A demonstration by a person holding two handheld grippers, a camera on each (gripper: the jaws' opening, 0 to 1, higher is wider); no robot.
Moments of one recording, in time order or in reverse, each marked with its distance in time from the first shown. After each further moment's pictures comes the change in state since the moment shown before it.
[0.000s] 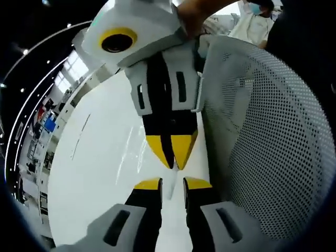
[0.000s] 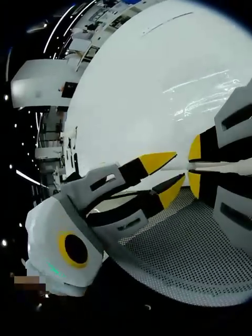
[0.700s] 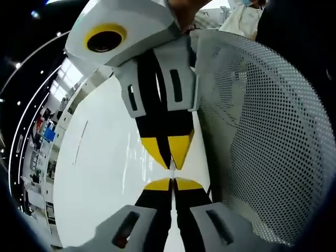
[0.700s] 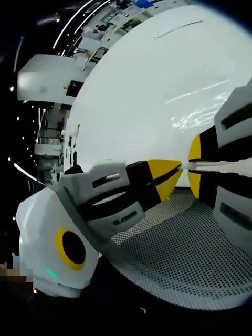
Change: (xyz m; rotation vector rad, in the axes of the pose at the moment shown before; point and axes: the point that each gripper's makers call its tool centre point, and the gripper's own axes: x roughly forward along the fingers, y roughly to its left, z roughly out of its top) left arm -0.003 -0.001 -0.001 0.071 0.013 -0.012; right arm 0.000 0.003 0.004 -0.077 0.020 -0.062
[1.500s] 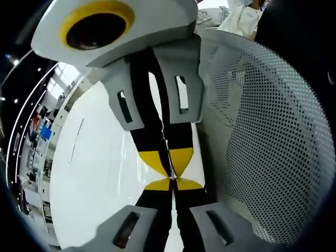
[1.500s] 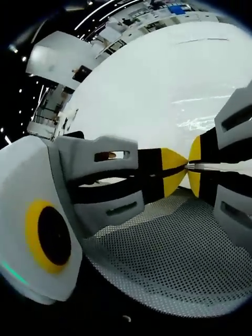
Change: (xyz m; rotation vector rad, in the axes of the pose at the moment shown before) left arm 0.002 -0.008 0.000 -0.025 0.012 -0.031; right arm 0.007 0.007 0.000 -0.183 0.122 0.012
